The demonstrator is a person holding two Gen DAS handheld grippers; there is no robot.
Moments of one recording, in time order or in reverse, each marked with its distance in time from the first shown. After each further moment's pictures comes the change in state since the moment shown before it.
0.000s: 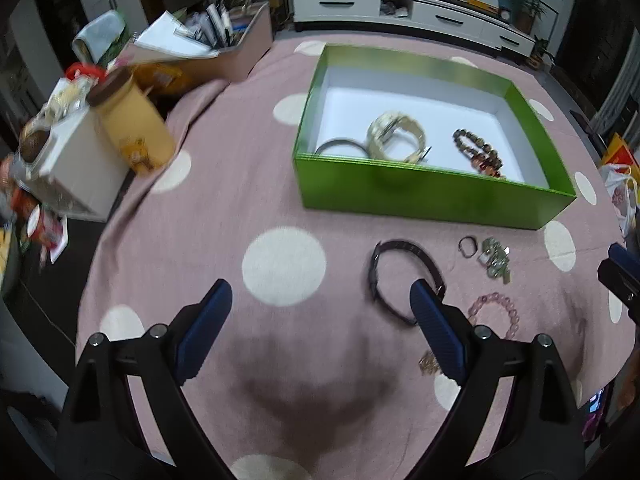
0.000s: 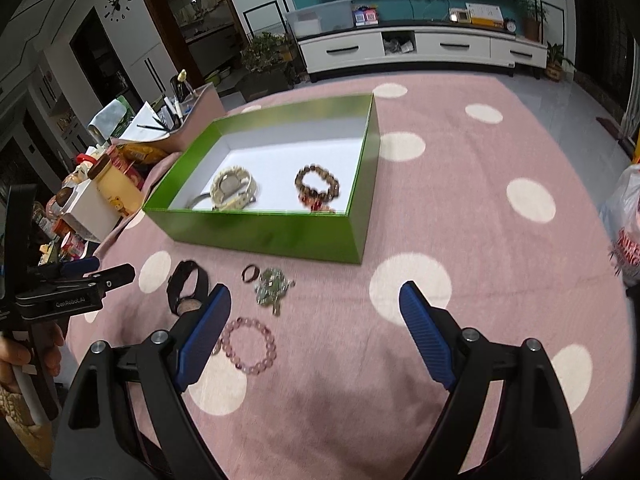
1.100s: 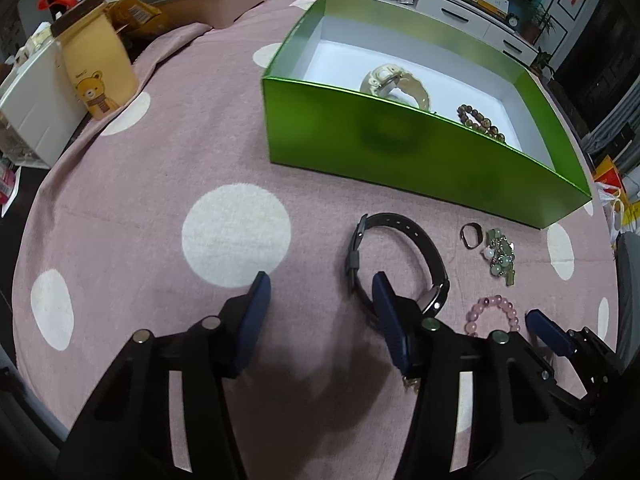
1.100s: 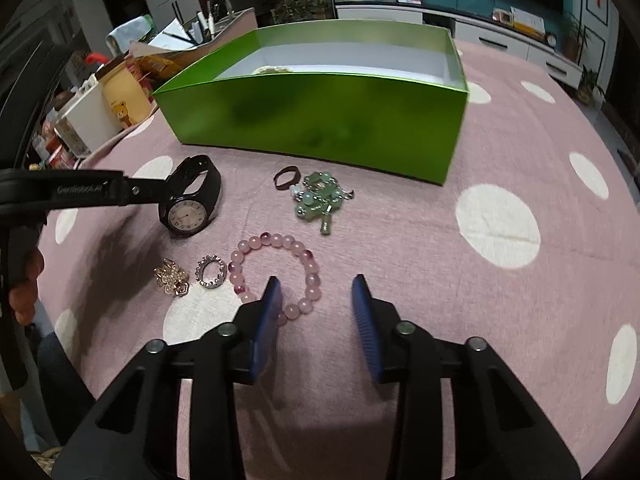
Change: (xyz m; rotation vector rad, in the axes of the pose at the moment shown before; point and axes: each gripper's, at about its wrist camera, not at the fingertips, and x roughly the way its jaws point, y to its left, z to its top) left arm 0.054 -0.013 -0.008 -0.081 0.080 -0.098; right arm 0.061 0.049 -0.057 -0.208 0.091 -0.049
